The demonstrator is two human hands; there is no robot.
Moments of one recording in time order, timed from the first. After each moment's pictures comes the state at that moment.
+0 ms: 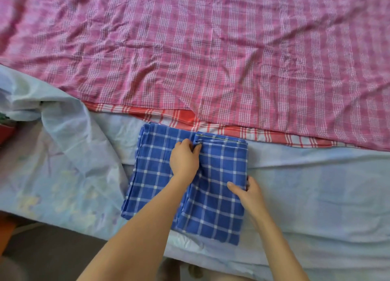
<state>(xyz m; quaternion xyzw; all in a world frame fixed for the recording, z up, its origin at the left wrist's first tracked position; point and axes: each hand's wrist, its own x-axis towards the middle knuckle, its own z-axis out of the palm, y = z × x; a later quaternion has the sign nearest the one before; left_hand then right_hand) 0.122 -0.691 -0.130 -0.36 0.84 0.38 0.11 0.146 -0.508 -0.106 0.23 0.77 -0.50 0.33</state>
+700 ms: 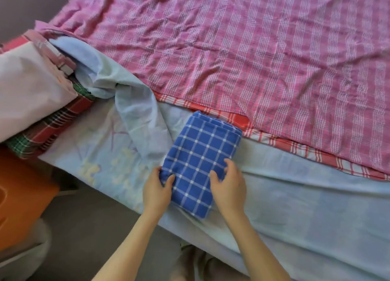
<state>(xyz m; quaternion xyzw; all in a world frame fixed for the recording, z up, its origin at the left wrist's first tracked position) 0.298 -0.812 -0.120 -0.50 0.74 0.45 0.01 0.202 -0.684 -0.072 -0.01 0.93 -0.30 0.21</state>
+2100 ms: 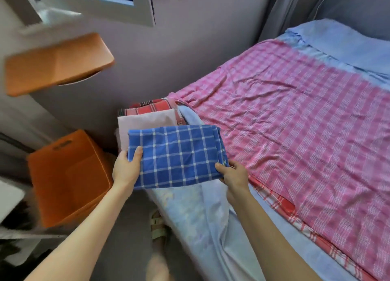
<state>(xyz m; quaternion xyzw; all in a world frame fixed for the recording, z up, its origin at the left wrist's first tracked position) 0.402 -1.023 0.083 -0.61 0.58 0.46 -0.27 0.199 -0.873 0.102 -0.01 0.70 -0.58 0.41</state>
